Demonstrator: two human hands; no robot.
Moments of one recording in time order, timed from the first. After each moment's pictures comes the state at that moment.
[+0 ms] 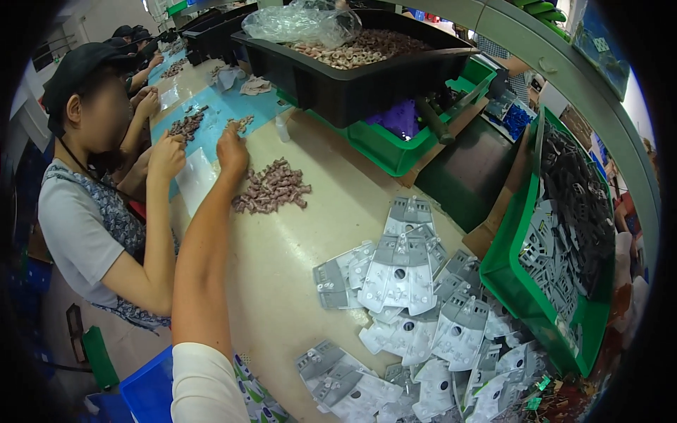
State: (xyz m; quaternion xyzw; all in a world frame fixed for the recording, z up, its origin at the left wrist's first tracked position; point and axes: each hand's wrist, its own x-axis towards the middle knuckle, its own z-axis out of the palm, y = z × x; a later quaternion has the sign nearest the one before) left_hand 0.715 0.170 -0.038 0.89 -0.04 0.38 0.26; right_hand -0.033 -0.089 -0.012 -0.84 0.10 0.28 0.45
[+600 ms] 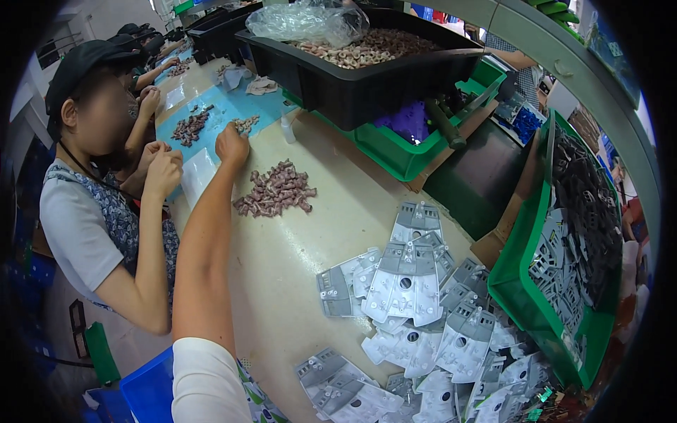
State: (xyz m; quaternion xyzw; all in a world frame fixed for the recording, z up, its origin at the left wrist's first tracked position) left_hand 0.722 0.173 -0.026 0.93 0.09 0.30 0.21; right_hand 0.057 -0.110 0.011 -0.84 0.06 0.31 0.45
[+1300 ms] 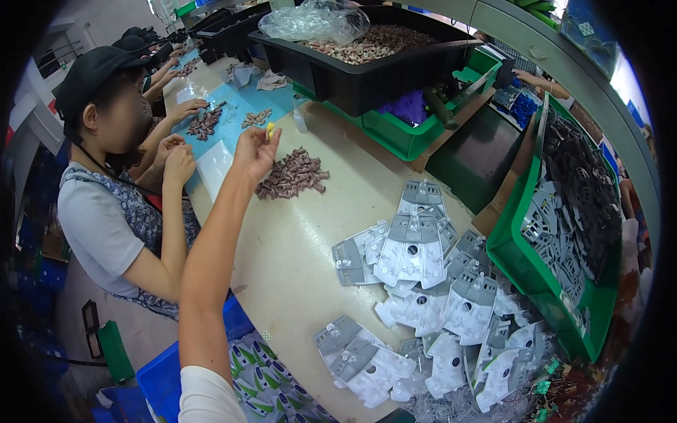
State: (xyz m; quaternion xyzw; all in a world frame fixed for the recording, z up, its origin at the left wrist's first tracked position) left_hand 0.634 0.153 0.030 0.41 0.15 0.00 0.90; right_hand -0.004 -0.095 0.016 -0.89 -0.10 0.11 0.43
